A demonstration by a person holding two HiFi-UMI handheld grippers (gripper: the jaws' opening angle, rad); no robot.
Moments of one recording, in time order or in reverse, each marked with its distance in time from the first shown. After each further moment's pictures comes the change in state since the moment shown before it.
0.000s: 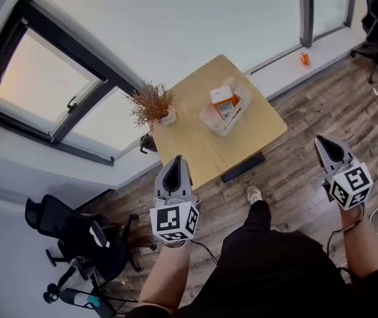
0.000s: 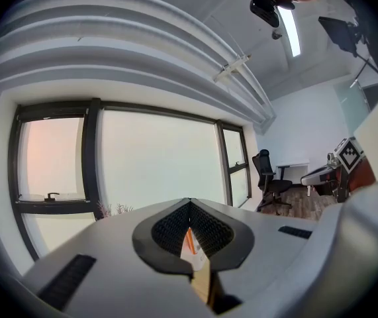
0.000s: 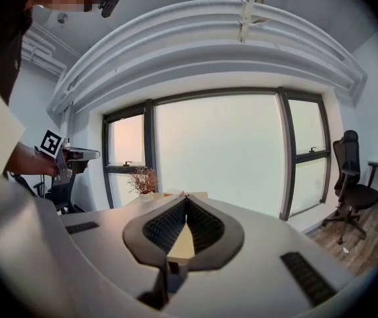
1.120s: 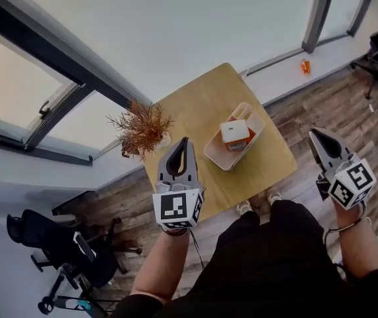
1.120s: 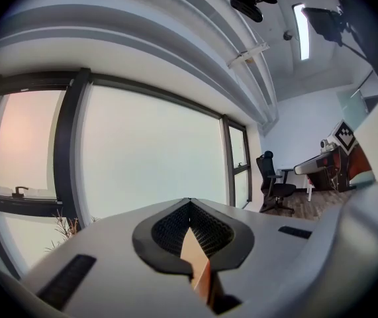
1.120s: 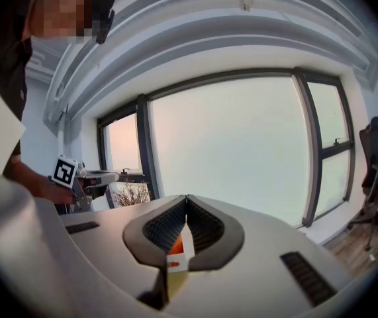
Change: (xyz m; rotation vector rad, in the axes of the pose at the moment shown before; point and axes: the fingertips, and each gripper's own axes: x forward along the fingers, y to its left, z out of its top) left arm 0.244 0.083 0.002 -0.042 0.001 -0.062; right arm 0.232 -0.042 0.099 0.038 0.017 0.111
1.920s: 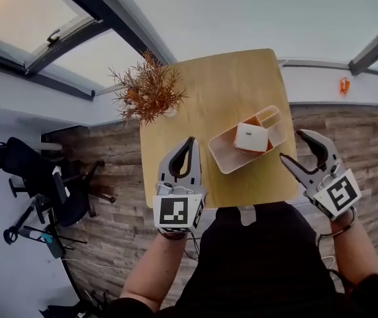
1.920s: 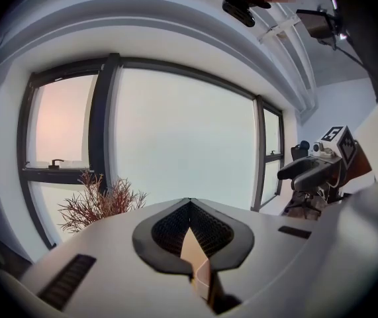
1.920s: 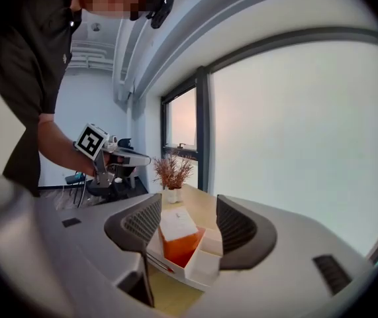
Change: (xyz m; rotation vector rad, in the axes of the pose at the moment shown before) left arm 0.017 0.024 -0.081 -0.120 0.143 0.268; right arm 0.144 0.045 -0.050 -0.298 0.124 0.559
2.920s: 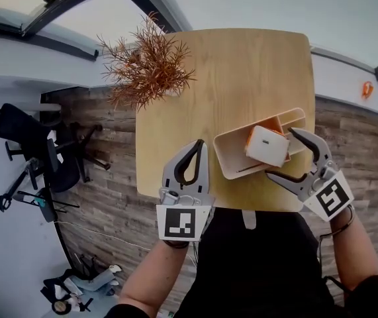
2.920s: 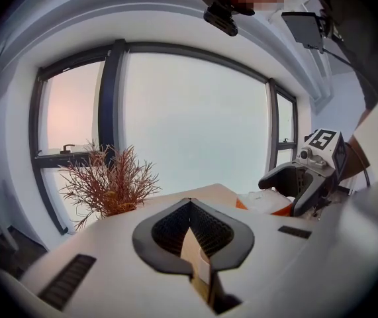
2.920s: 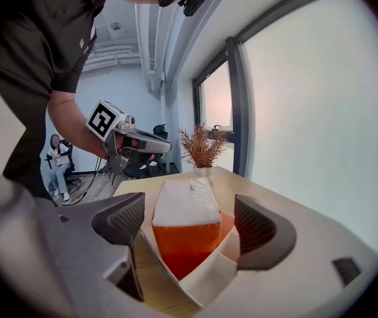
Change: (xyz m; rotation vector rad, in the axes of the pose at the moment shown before) left arm 0.024 0.004 -0.065 -0.053 0.092 0.111; right arm 0.088 0.022 -0.082 -0.111 0.125 0.367
